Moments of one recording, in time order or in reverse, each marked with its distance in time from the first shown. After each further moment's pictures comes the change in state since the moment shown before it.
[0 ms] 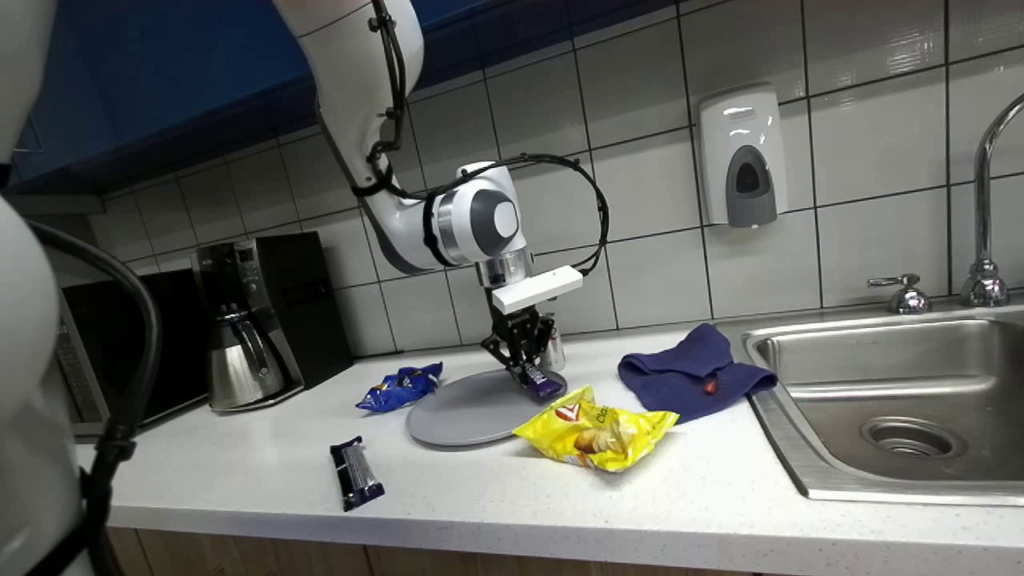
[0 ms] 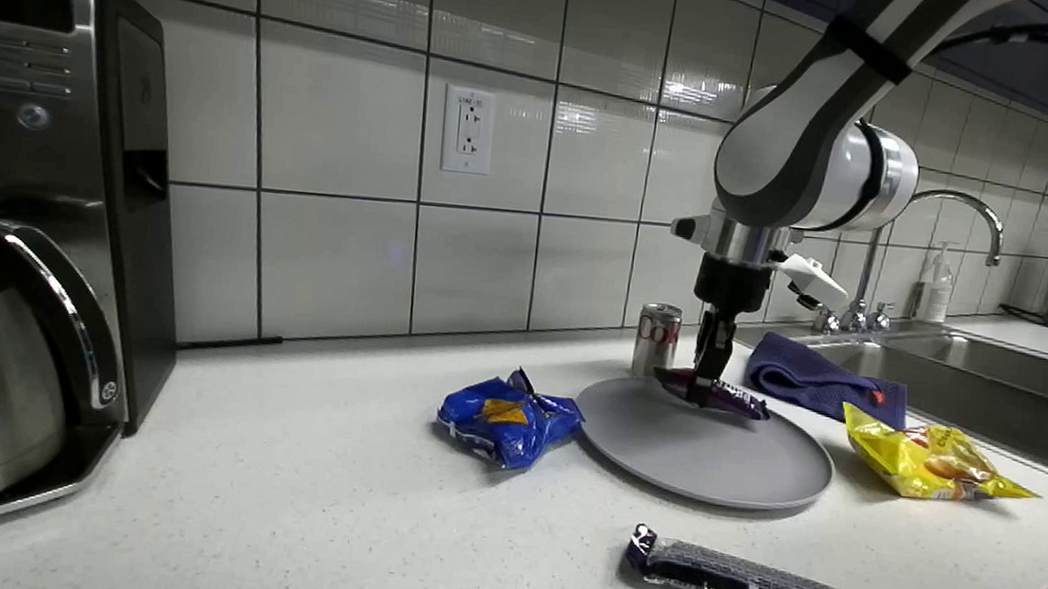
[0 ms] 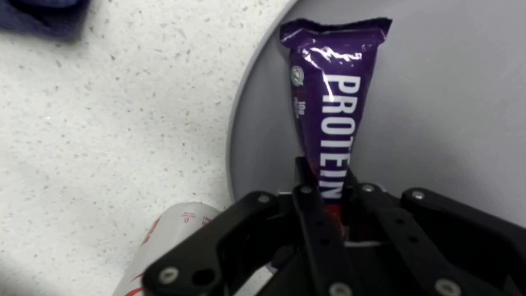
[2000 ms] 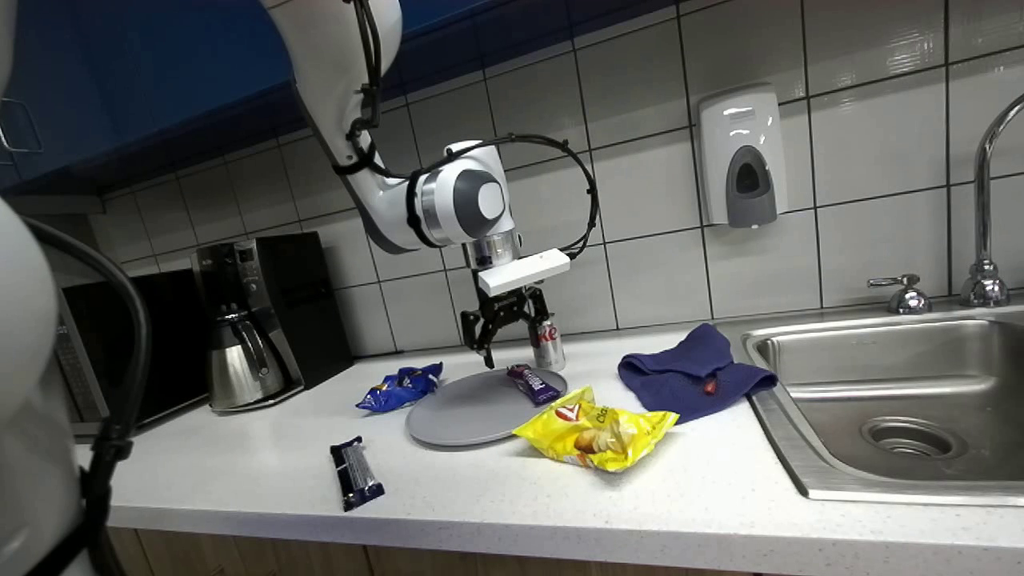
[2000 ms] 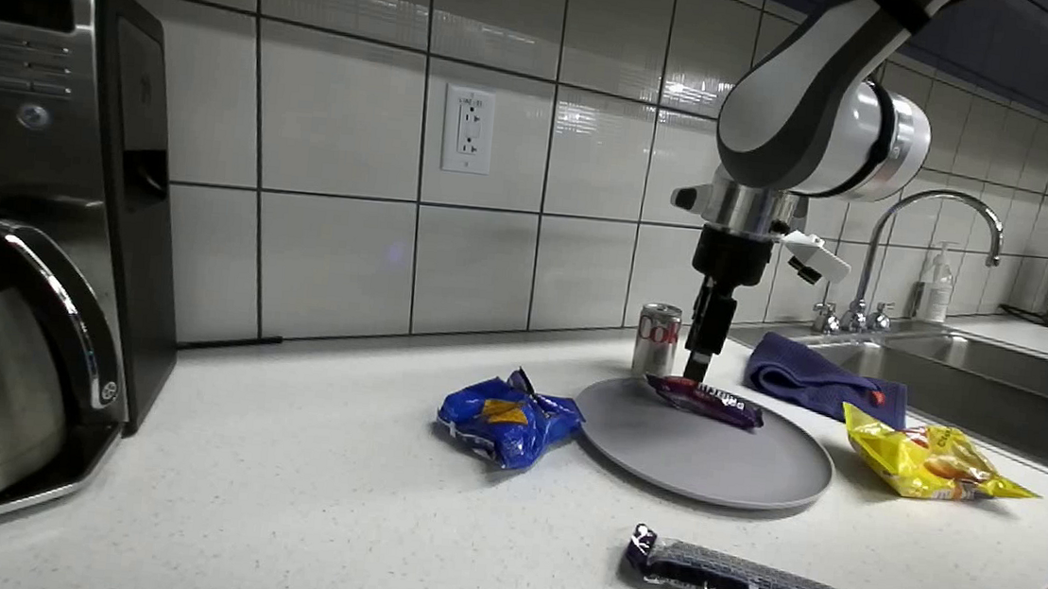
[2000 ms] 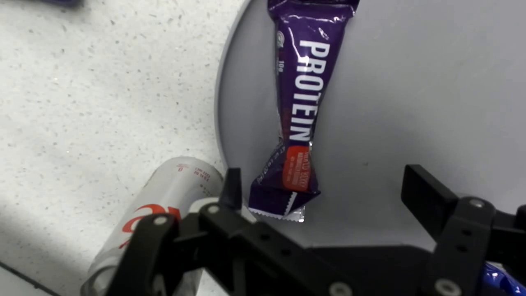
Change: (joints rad) arm -0.003 -0.077 0.029 -0.029 0.056 -0.017 -0.025
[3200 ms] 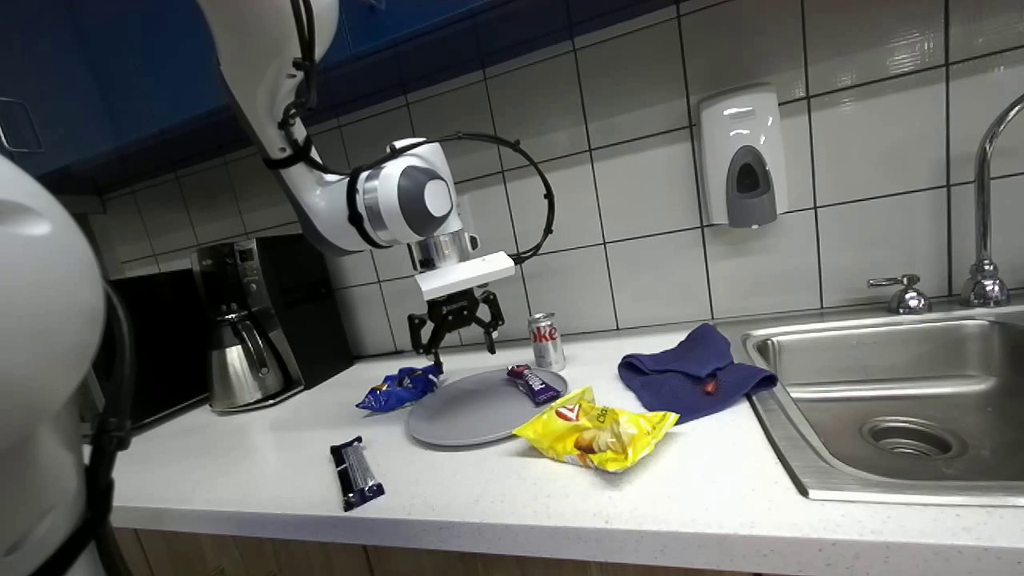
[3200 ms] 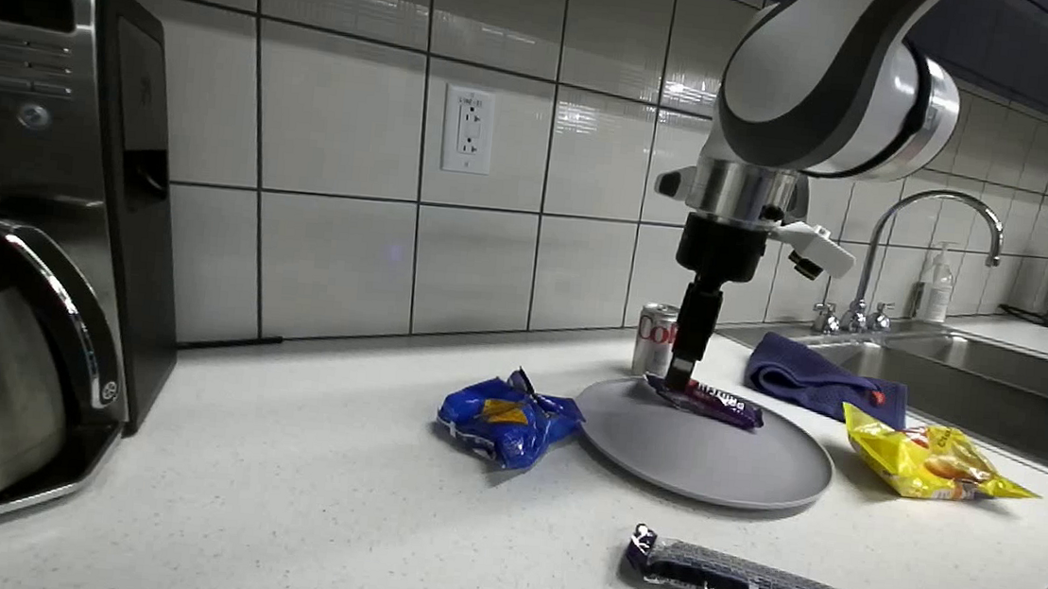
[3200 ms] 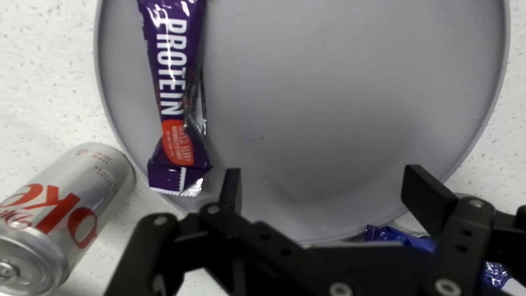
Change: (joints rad) arm 0.119 -0.127 0.001 -0.147 -0.009 0.011 0.199
